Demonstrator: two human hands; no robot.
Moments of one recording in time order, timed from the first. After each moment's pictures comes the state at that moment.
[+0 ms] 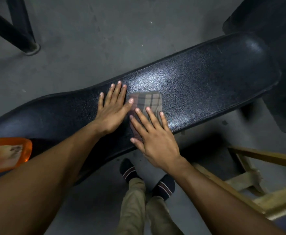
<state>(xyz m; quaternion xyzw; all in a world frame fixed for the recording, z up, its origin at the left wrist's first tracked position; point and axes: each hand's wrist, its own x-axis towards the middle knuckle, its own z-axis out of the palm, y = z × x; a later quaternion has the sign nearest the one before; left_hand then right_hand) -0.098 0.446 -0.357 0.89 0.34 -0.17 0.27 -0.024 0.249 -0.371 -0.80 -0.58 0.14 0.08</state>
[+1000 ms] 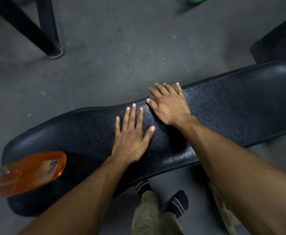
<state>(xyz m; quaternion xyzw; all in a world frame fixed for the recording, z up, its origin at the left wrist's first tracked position) -0.149 0.460 -0.348 0.88 0.39 -0.15 0.21 0.041 0.439 -0.354 -0.81 -0.54 0.22 0.02</state>
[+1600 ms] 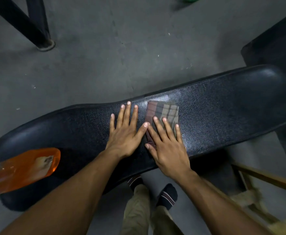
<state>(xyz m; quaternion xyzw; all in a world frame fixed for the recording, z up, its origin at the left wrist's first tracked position) -0.149 0.466 -0.346 0.87 0.39 -0.18 0.26 -0.042 0.311 -0.359 -0.81 -0.55 0.18 0.04</state>
